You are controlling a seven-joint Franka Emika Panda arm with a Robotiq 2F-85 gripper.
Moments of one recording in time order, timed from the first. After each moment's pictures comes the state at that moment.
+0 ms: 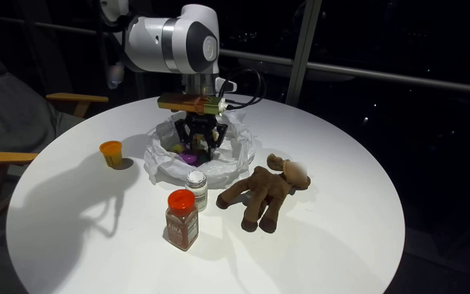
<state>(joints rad) 0.14 0.82 0.00 -1.59 -0.14 2.30 -0.01</state>
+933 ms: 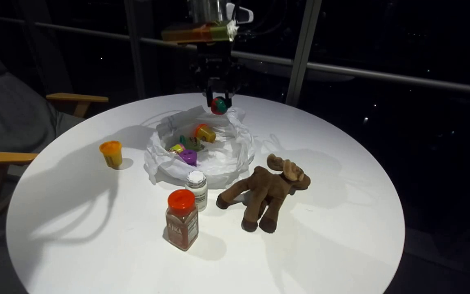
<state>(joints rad) 0.16 0.60 -0.04 -1.60 -0.19 2.19 0.11</state>
